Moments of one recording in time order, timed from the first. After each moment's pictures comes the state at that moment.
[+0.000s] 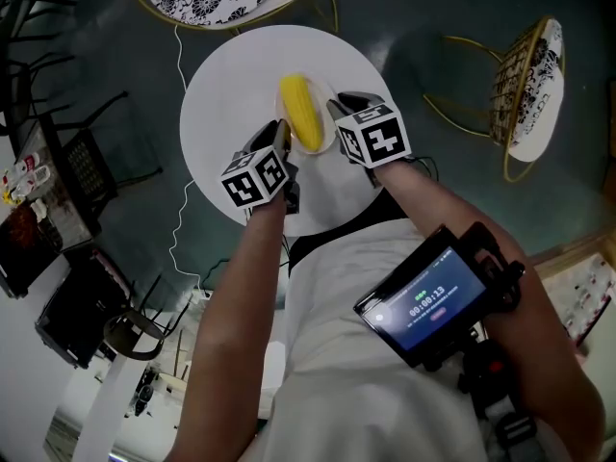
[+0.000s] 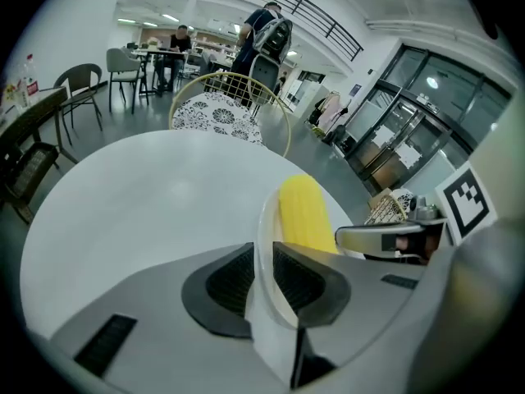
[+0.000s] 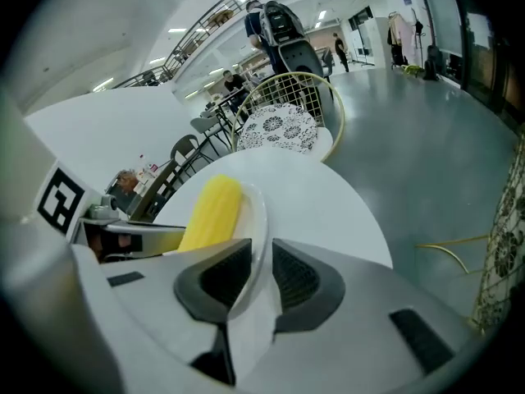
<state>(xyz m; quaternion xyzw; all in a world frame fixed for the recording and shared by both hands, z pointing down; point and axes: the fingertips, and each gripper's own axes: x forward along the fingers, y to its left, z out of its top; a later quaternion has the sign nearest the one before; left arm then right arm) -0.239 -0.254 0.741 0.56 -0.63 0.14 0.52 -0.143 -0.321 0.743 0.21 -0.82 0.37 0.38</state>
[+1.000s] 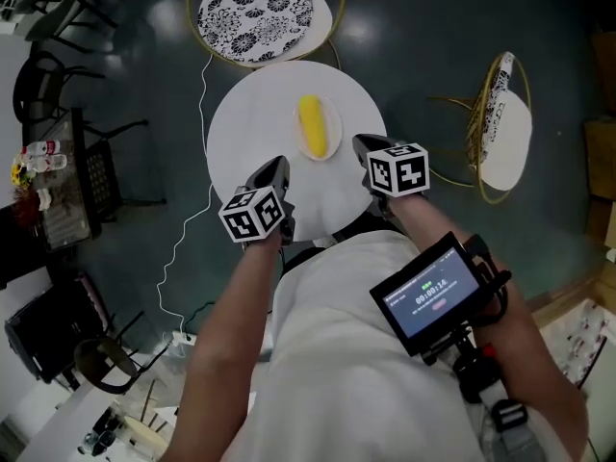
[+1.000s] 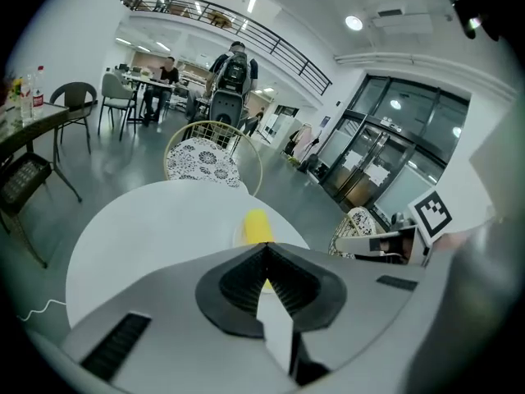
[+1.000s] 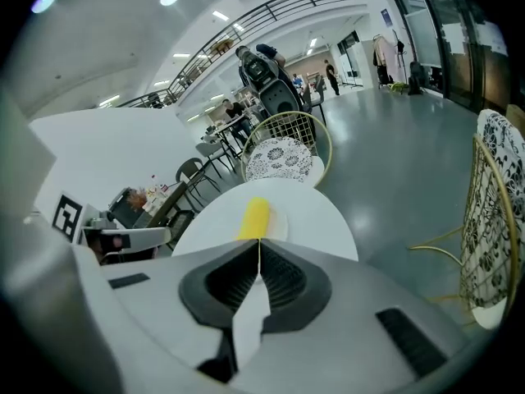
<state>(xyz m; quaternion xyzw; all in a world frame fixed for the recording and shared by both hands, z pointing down) -0.224 -0.191 0.621 0.64 -0.64 0.06 0.43 -0.085 -0.278 0.637 0.25 -0.85 0.35 0.31</state>
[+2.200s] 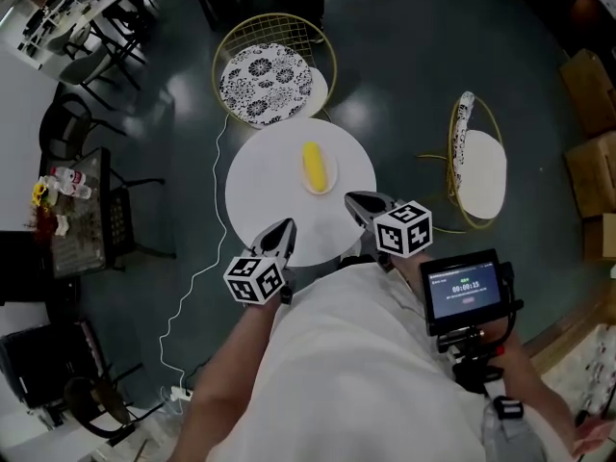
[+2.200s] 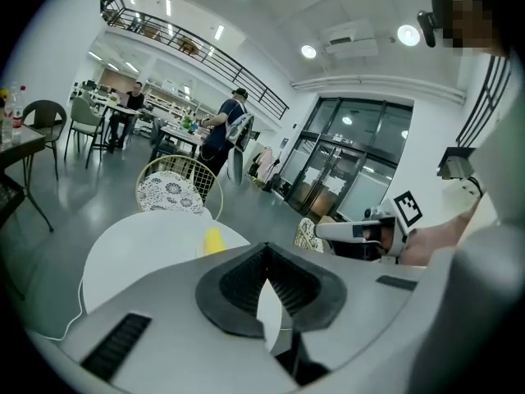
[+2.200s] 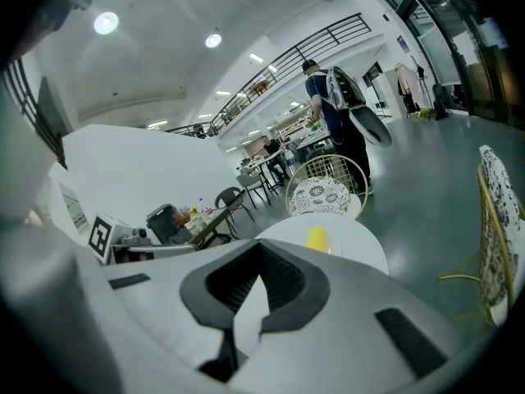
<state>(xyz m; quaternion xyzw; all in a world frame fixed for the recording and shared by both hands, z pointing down) -0.171 -0.093 0.509 0.74 -0.59 0.01 0.32 -0.067 -0.175 0.502 0.18 -0.92 0.29 0.17</state>
